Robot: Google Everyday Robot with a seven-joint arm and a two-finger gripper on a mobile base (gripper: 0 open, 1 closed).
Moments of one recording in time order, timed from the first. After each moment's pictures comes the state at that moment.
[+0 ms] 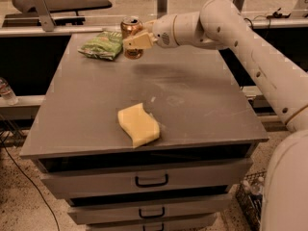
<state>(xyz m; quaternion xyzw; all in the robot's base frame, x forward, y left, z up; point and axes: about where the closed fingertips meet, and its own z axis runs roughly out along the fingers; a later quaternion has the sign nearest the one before) 0.759 0.035 0.941 -0.45 0.66 0.28 0.53</state>
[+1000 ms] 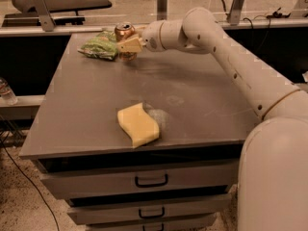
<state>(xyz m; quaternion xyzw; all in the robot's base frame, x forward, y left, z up) 0.802 0.060 0.908 -0.44 0.67 0.26 0.54</state>
